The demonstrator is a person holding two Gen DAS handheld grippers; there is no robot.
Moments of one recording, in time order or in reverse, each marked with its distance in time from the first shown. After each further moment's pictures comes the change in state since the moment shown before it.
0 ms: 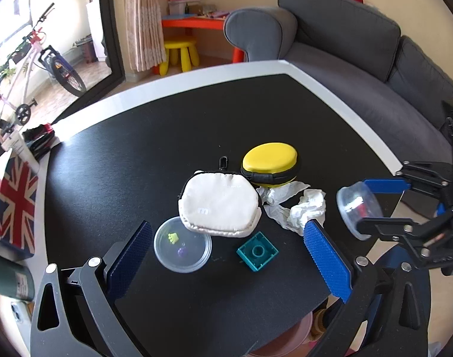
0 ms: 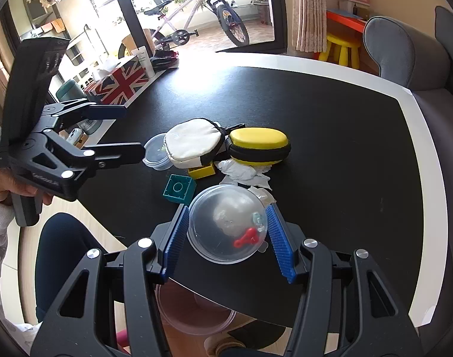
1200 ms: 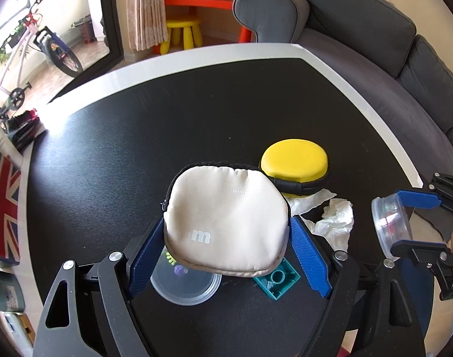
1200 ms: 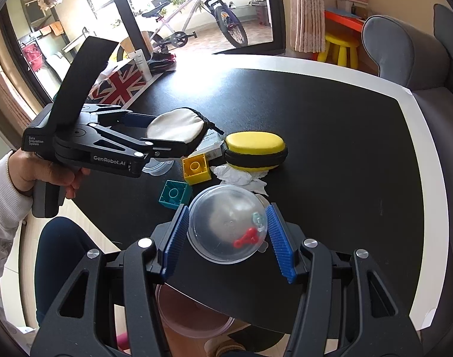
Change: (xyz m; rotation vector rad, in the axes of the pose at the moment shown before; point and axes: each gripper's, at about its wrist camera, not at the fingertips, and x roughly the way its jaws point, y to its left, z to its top) left arm 0.025 0.013 0.008 -0.043 0.067 -0.001; right arm 0.002 -0.001 0.004 0.002 -0.009 -0.003
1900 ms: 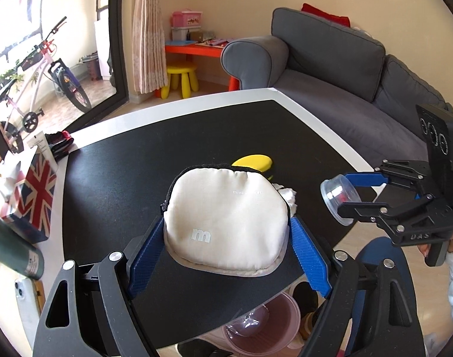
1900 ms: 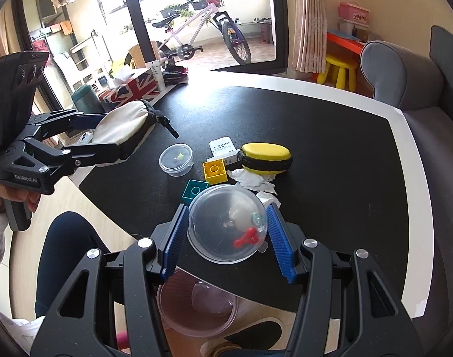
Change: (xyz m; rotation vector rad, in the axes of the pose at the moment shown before) left arm -0.111 -0.026 -0.062 0.032 -0.222 -0.010; right arm -0.047 0.035 -0.022 -0.059 -0.082 -0.026
